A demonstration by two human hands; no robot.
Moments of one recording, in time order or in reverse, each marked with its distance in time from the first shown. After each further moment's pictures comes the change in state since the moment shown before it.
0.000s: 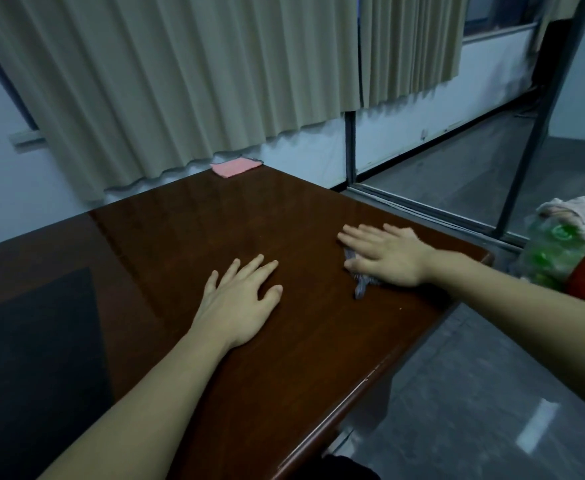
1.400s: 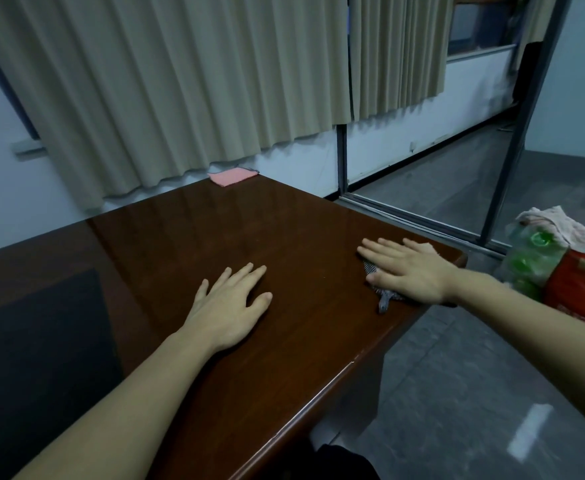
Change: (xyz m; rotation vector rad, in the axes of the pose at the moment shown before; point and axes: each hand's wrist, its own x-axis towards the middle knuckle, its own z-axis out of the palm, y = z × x) left_hand -0.028 -0.006 -0.012 -0.027 -0.025 0.009; right_hand -0.060 0.014 0.011 0.058 0.045 0.028
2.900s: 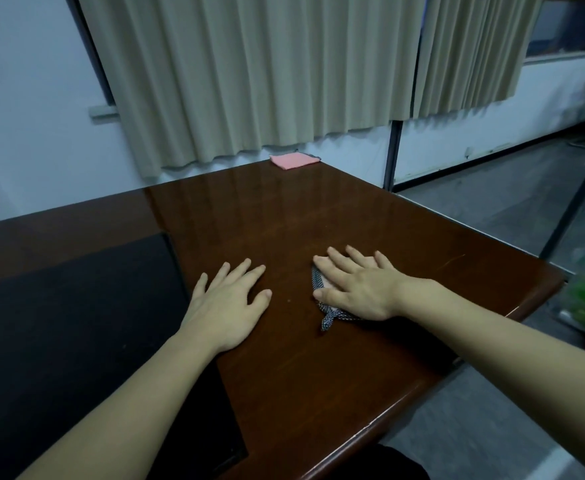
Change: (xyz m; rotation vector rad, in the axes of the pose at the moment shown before) left_hand -0.046 -0.095 -0.001 -0.013 0.078 -0.155; right_hand 0.066 -0.181 0.005 -0.096 -0.170 -0.105
